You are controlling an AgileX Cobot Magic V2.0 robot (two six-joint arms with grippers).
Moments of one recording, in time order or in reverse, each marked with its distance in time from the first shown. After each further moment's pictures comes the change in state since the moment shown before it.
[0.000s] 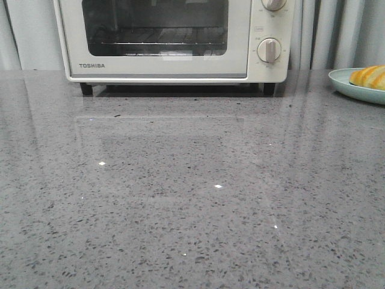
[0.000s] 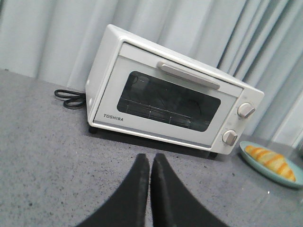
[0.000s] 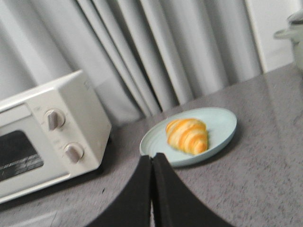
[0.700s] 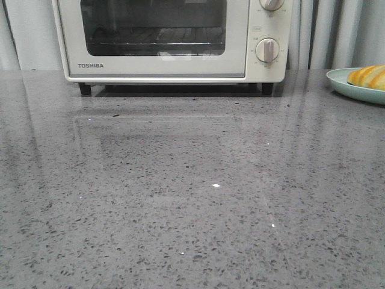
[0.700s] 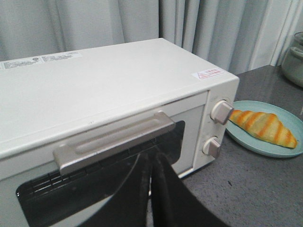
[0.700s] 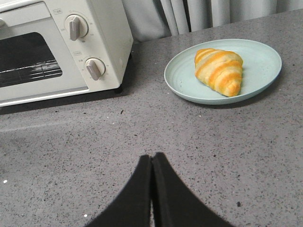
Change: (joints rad) left arm -0.247 1.122 -0.911 0.009 0.045 0.340; right arm 0.170 0.263 -0.181 0.002 0.219 -0.124
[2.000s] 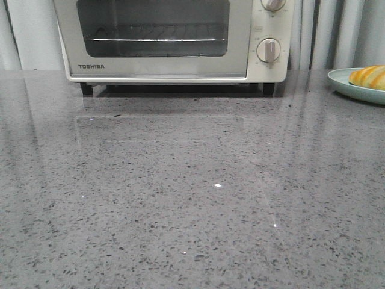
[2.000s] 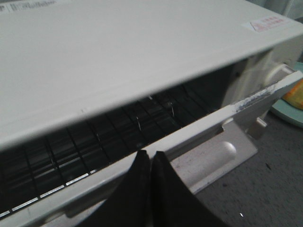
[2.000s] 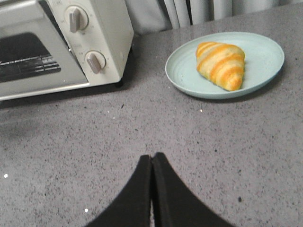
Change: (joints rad) left arm -0.024 0.319 -0.151 0.195 0.026 -0.141; right arm 0.000 0.001 -0.002 0.000 0.011 -0.003
